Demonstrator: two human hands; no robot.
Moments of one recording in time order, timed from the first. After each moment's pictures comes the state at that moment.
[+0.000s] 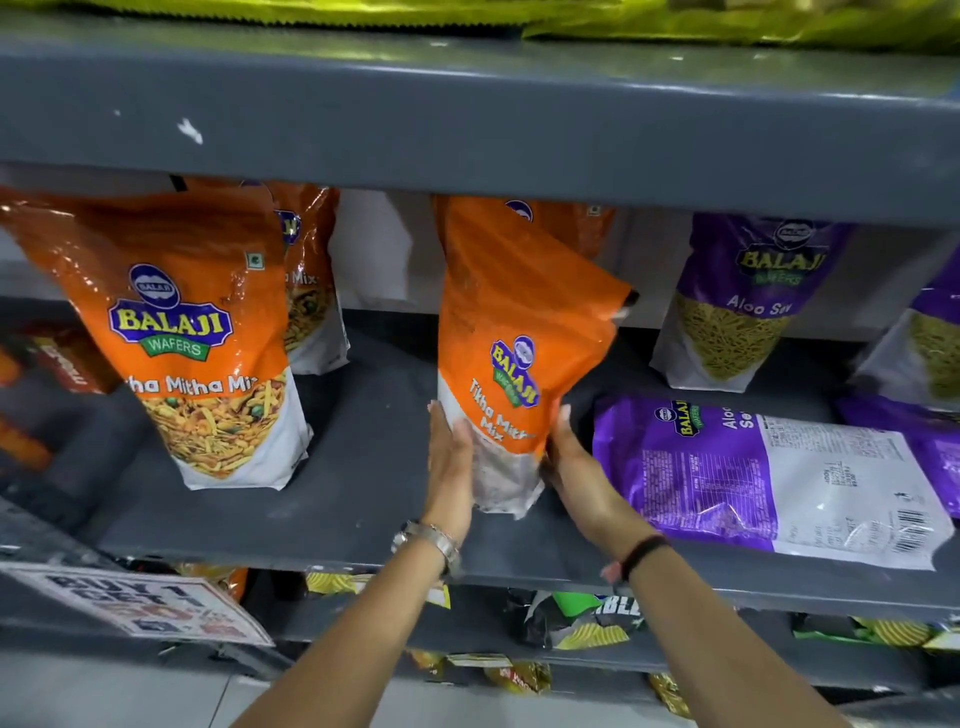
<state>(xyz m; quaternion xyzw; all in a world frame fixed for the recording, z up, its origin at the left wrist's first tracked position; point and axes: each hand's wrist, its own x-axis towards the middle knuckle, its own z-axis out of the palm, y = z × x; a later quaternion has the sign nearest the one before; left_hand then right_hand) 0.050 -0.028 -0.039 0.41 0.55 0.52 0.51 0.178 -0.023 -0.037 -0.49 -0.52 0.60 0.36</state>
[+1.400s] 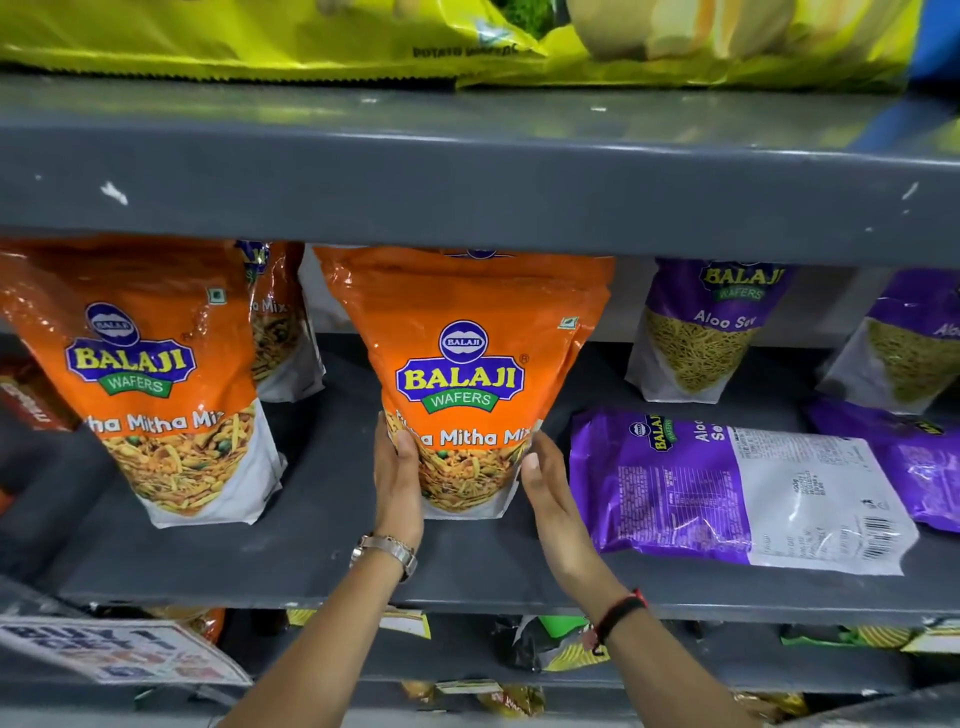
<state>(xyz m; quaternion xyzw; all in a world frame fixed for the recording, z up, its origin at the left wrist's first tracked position) 0.032 -0.011 -0.048 0.45 0.51 0.60 0.42 0.176 -0.045 -0.032 -0.46 -0.54 0.53 0.47</state>
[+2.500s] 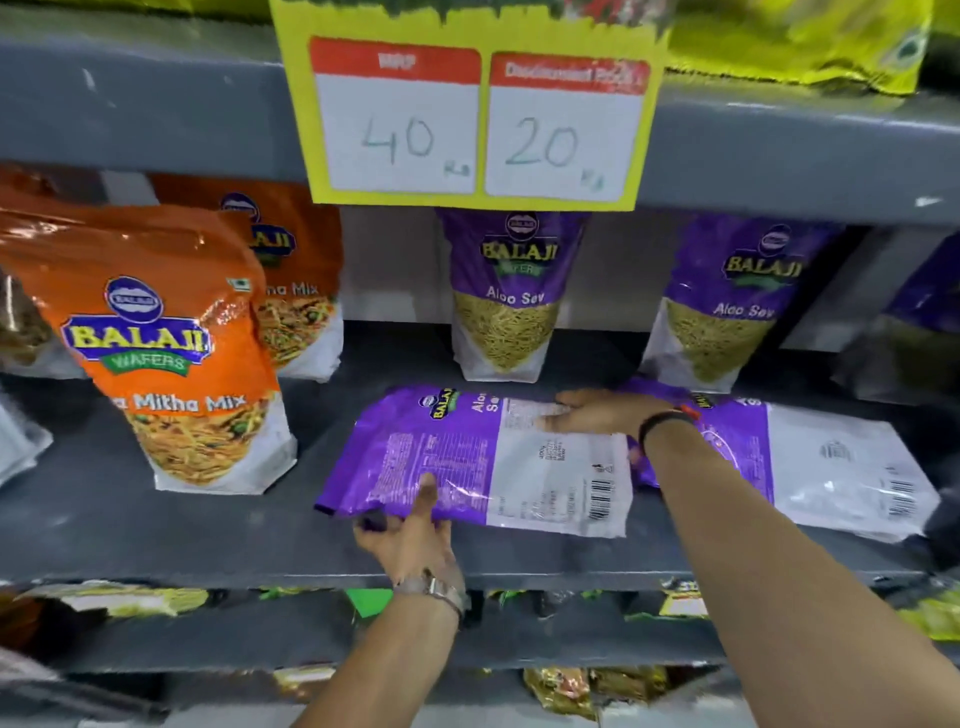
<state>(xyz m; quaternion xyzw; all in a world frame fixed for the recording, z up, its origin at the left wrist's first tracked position) 0.301 -0.063 -0.066 -0.08 0.44 0.72 0.52 0.477 0.027 0.020 -0.64 -0.69 0.34 -0.06</state>
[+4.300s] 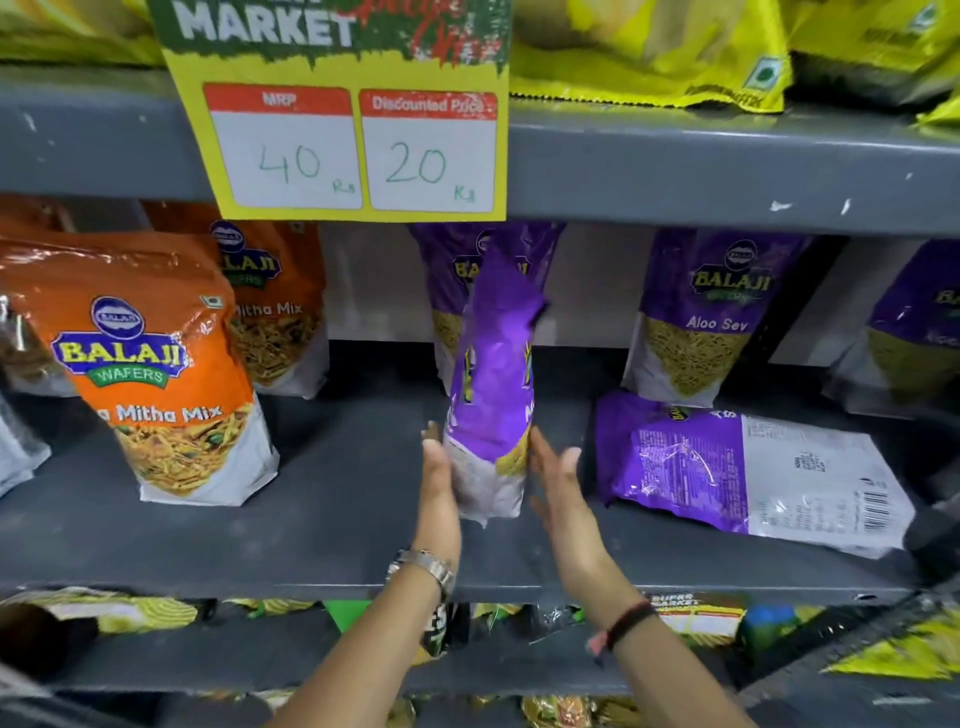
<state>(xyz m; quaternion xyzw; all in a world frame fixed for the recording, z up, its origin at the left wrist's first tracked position) 0.341 -0.049 -0.043 0.33 0.49 0.61 0.53 0.445 -0.077 -0.031 -0.50 -0.48 0.54 0.48</state>
